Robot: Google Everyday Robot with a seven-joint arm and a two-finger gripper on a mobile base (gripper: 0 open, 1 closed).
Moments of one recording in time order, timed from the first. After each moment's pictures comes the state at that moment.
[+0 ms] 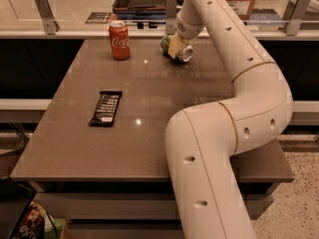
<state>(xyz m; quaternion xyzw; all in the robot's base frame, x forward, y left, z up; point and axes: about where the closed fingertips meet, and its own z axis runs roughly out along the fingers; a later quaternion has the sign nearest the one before) 0.829 -0.091 0.838 -0.35 0.91 0.02 0.21</state>
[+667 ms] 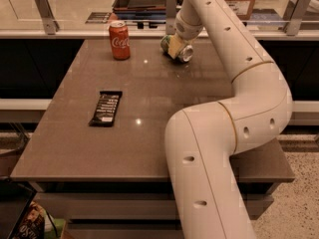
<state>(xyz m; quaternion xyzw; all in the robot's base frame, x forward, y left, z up) 0.831 -0.090 0.840 -0.35 0.91 0.01 0.21</state>
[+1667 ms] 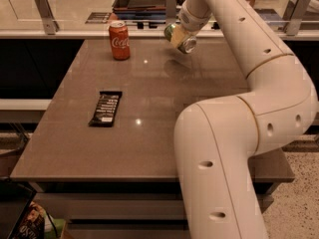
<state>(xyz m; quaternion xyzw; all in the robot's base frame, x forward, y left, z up) 0.834 -0.099 0.875 -0.32 0.91 0.02 0.26</state>
